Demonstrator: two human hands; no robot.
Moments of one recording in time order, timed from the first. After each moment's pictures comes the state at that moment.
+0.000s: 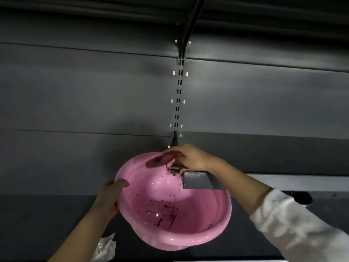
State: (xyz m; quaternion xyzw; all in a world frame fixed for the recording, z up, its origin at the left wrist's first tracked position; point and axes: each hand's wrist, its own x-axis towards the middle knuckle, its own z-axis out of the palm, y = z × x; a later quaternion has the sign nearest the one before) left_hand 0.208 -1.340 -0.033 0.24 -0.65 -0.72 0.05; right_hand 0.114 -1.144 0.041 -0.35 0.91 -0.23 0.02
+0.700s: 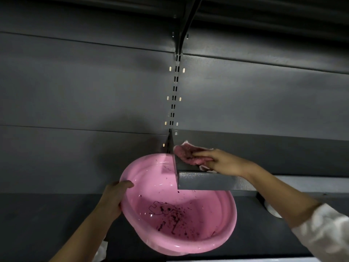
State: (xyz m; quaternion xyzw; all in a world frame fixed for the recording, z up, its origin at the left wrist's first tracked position) left_hand 0.192 -1.323 -0.045 0.25 -0.64 -0.73 0.03; right_hand 0.110 -1.063 0.041 -0.27 0.94 -0.21 0.07
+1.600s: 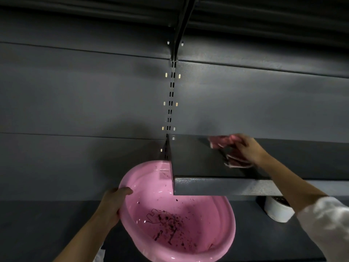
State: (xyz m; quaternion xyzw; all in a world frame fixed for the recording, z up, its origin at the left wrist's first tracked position) left_hand 0.194 -1.315 -0.041 0.26 -0.64 -0.72 0.02; right_hand 0.081 -0.992 0.057 -0.09 0.93 -0.33 -0.11
